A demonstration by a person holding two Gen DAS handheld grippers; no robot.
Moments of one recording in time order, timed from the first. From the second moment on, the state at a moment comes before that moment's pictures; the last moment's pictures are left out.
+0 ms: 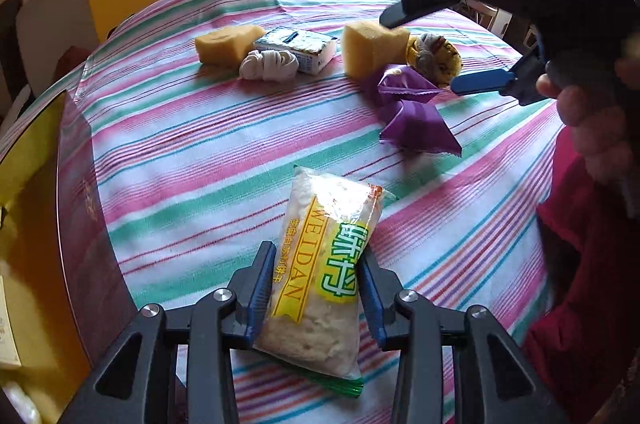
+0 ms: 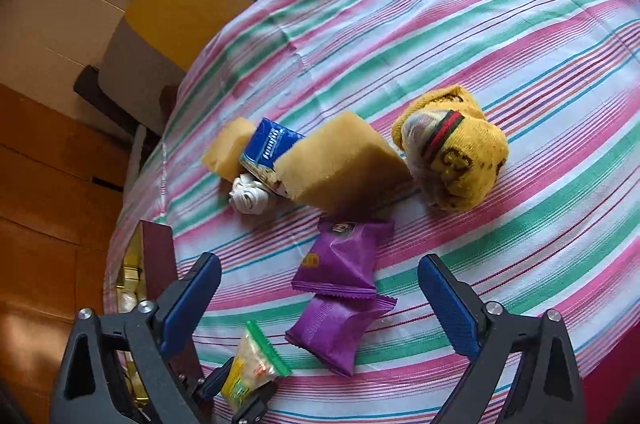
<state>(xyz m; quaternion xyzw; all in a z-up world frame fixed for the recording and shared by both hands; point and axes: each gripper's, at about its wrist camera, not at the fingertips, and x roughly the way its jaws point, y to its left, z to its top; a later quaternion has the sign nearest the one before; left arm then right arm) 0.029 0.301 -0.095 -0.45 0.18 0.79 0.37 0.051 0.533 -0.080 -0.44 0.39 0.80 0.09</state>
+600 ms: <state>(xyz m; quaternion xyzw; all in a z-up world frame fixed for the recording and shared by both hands) 0.033 0.306 -0.101 -0.43 0.18 0.80 0.37 0.017 0.529 -0.100 -0.51 0.34 0.78 0.13</state>
